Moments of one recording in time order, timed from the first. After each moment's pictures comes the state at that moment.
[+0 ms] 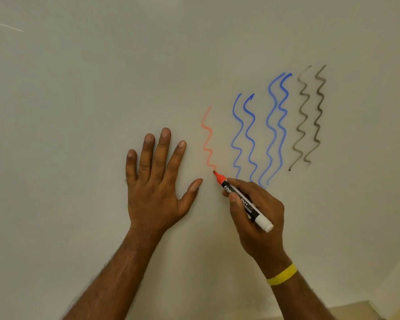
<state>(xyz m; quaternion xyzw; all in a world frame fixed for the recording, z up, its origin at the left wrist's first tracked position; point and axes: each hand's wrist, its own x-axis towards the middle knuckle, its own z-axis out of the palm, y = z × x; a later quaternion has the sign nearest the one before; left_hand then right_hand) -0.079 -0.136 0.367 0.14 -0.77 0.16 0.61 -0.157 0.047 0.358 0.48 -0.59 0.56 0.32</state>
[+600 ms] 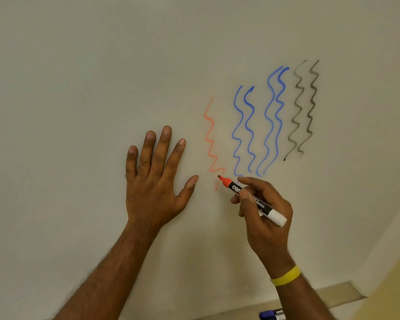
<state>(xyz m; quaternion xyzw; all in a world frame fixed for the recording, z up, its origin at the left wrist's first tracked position) -0.070 -0.143 0.358 0.12 -0.77 0.15 0.60 -0.134 0.057 0.346 0.40 -0.58 0.66 0.24</state>
